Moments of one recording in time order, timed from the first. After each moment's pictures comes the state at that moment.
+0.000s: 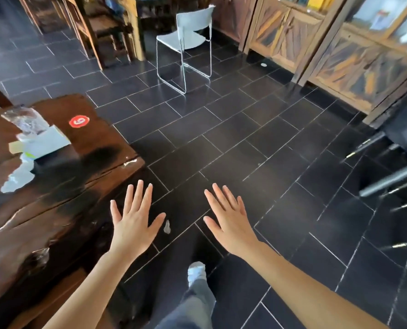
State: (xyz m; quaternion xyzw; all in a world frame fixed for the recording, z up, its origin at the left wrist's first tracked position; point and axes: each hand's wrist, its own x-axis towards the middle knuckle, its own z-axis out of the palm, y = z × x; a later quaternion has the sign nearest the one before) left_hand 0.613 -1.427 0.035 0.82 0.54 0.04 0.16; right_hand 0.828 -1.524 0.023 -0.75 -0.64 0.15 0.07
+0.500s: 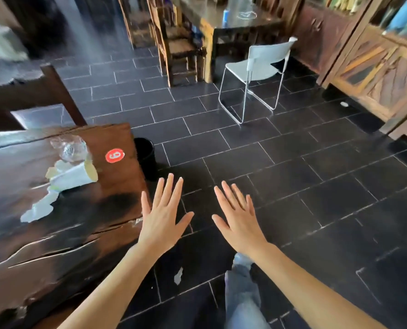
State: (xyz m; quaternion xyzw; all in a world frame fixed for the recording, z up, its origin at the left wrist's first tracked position) left_hand 0.758 -1.213 0.059 0.77 0.63 0.09 0.10; right_hand 0.961 -1.233 0.038 -0.64 -0.75 0.15 0.08
